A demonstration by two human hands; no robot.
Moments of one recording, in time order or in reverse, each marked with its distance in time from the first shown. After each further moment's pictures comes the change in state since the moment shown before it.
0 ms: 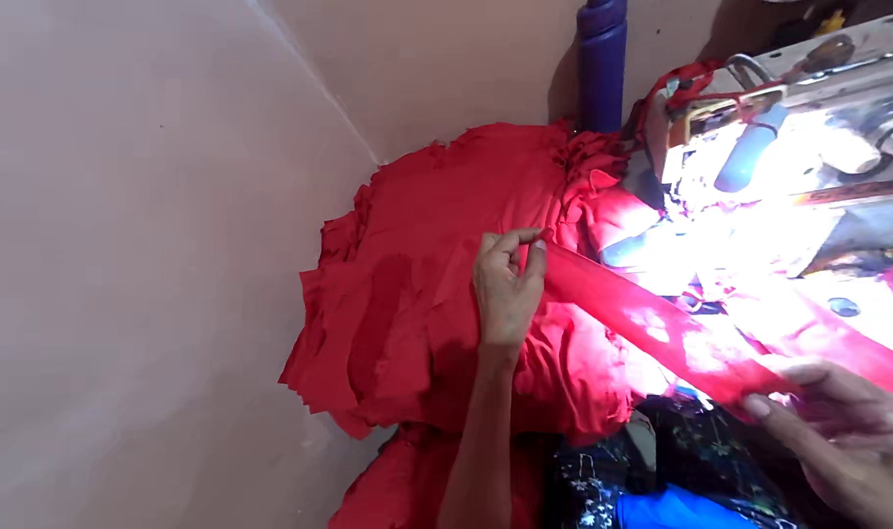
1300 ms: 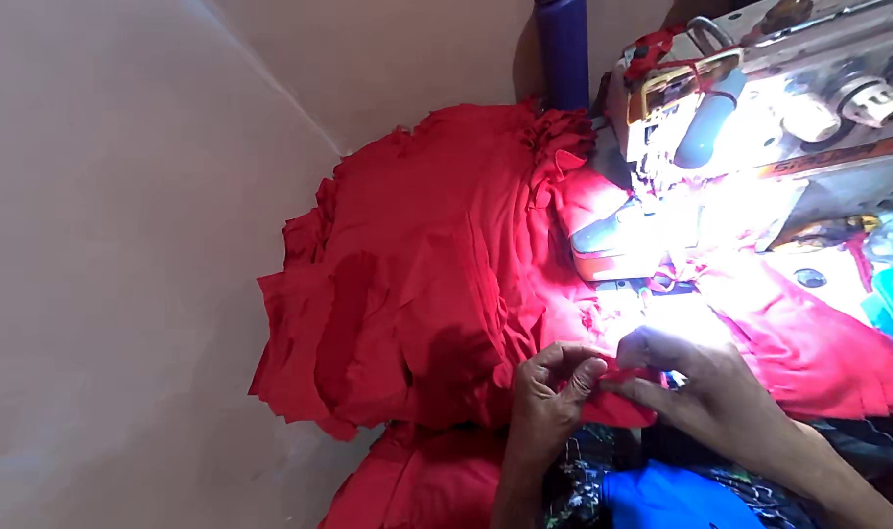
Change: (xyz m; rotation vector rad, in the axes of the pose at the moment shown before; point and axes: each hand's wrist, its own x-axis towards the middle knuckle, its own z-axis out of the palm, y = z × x) left_hand -0.105 0.009 0.029 -0.635 -0.263 -0.144; right_hand 0.036 0.000 0.037 -0.310 -0.295 -0.058
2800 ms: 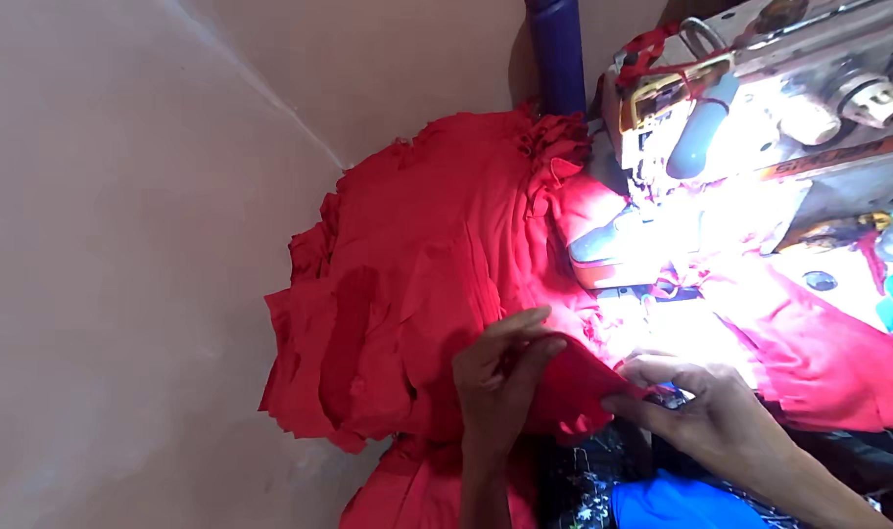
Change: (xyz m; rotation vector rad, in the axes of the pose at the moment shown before) left_hand 0.040 0.025 -0.034 0.348 0.052 0.447; right_hand -0.006 0.002 0.008 0.119 0.099 0.121
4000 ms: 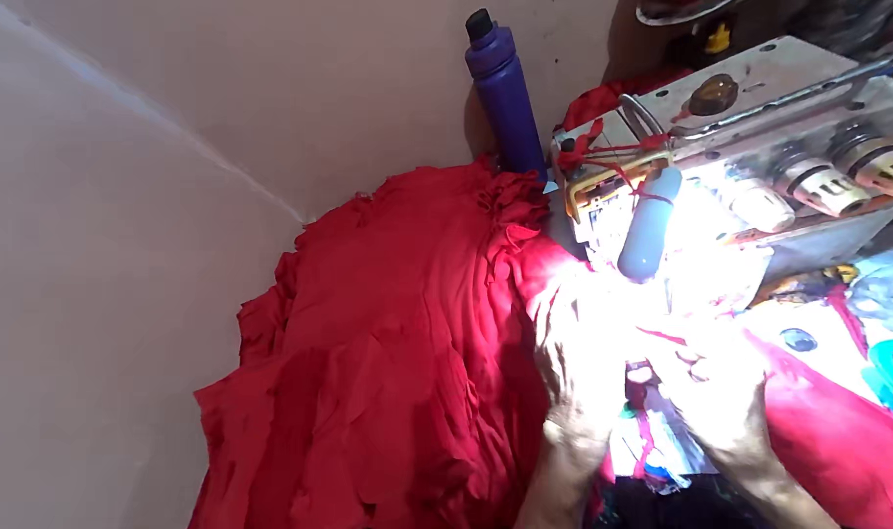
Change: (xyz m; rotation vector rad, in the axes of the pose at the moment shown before) left_hand 0.057 -0.054 0.132 0.669 -0.183 -0.174; right_hand 0.047 0.068 -0.019 -0.026 0.564 0.140
